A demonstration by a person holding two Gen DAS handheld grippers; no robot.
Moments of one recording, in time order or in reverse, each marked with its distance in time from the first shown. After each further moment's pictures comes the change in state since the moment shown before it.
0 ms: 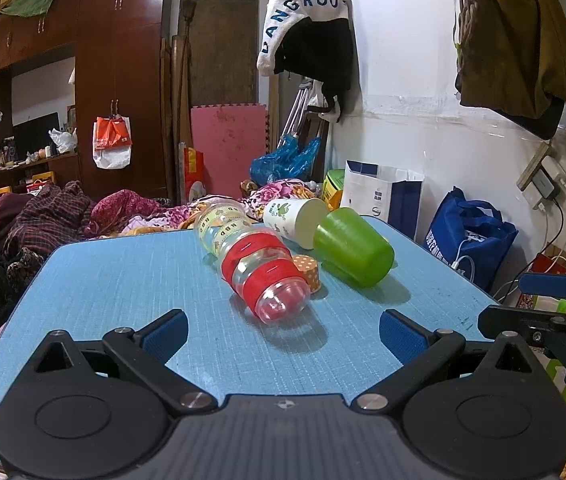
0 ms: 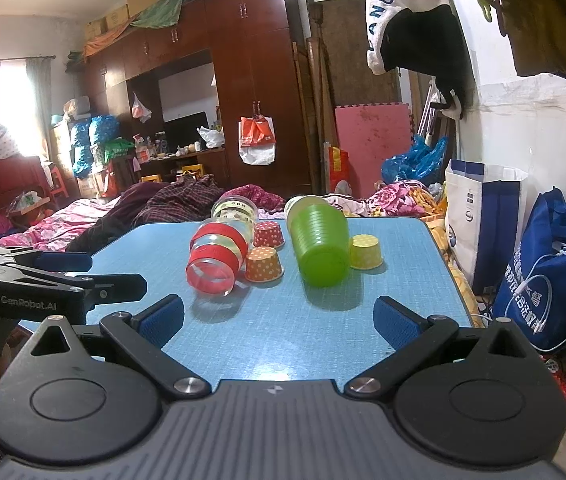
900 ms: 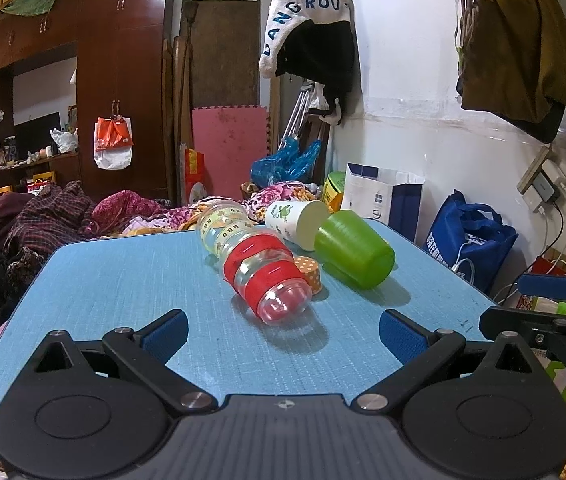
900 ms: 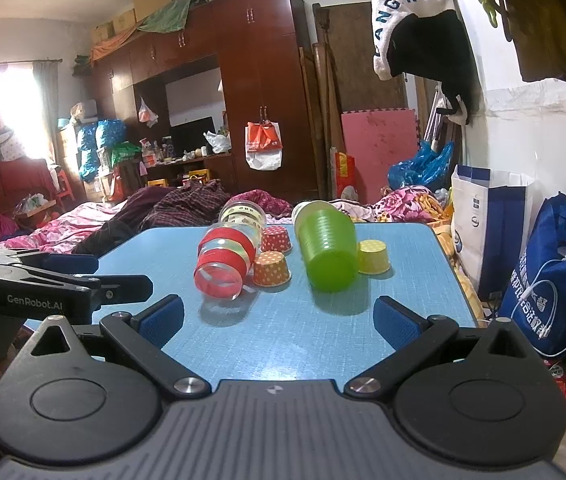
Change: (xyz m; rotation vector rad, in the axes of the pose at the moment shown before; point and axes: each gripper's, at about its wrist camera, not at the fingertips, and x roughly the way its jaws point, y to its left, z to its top) left arm -0.001 0.003 -0.002 -0.012 -0.008 0.000; right arm 0.003 -0.002 -0.002 -0.007 -0.016 0.024
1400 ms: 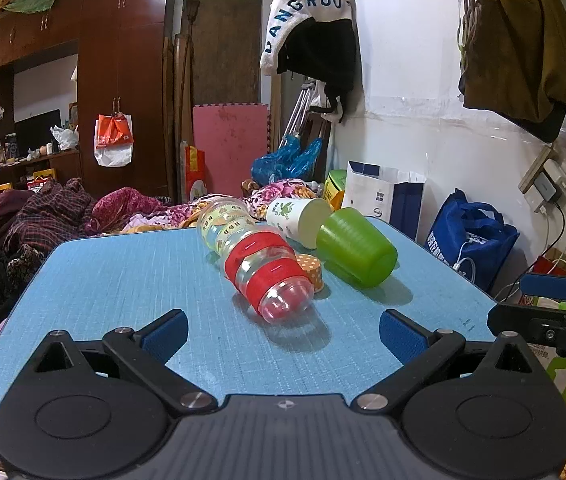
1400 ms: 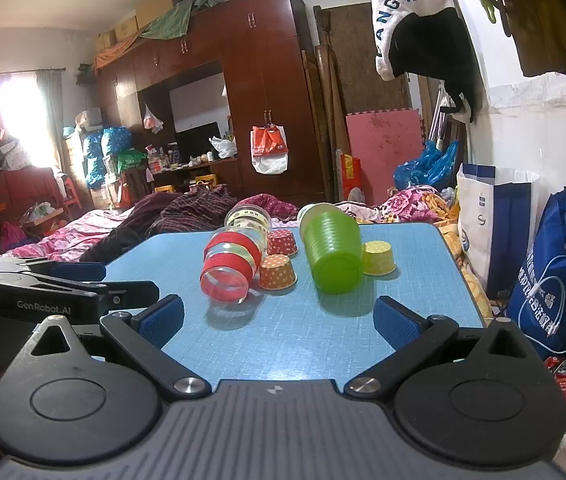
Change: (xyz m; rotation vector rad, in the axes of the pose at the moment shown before) left arm 0.001 0.001 -0.001 -0.004 0.005 0.002; right arm -0.001 -0.004 -0.001 0.019 -0.011 0.026
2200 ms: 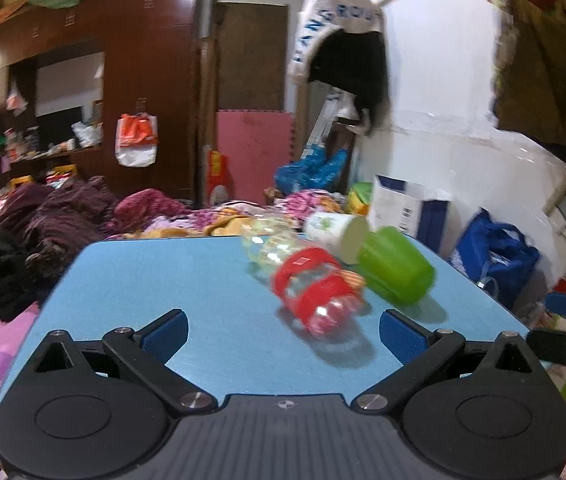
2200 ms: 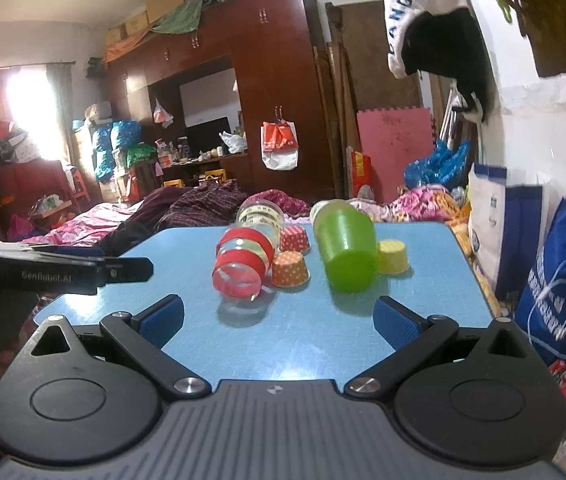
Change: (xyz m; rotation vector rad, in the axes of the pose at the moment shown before) left arm 0.001 0.039 0.008 -0.065 -0.026 0.058; right arm 0.003 0.013 0.002 -0.048 -0.013 0.017
